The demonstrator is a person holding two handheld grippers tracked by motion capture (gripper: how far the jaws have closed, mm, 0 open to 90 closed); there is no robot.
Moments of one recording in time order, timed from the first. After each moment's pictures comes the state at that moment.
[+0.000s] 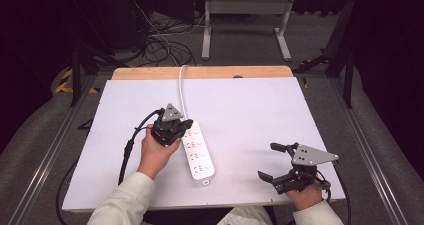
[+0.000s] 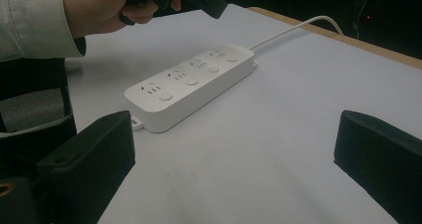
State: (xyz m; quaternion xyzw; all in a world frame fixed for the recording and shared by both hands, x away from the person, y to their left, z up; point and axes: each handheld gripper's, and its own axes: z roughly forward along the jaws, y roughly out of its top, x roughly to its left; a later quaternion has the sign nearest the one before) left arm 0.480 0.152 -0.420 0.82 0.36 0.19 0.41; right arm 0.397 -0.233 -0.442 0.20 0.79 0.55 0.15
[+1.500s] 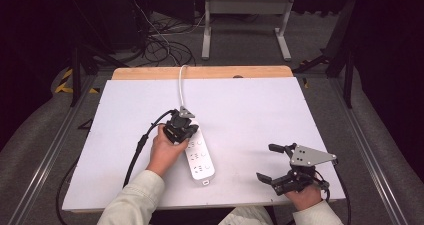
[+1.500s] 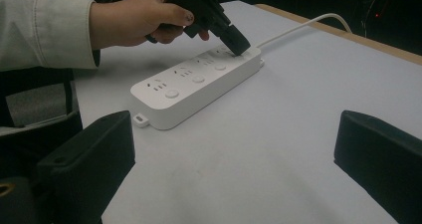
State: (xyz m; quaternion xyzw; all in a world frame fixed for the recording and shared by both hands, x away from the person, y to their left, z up) left arm 0.509 0.131 -0.454 0.85 0.39 0.15 0.34; right arm 0.397 -0.229 -0.443 0.19 0.80 0.55 0.14
